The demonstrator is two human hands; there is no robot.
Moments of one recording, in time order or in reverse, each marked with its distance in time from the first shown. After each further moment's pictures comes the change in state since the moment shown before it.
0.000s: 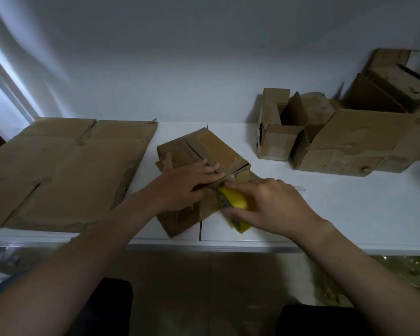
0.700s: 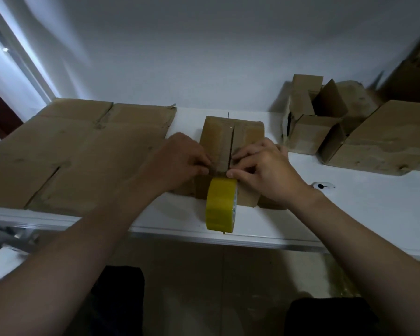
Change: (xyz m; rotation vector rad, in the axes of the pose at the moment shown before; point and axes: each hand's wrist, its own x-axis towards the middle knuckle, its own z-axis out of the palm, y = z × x) left_hand -0.023 -0.057 -0.009 -0.244 0.433 -0.065; right_hand 0.081 -0.017 0.031 0.277 0.118 0.001
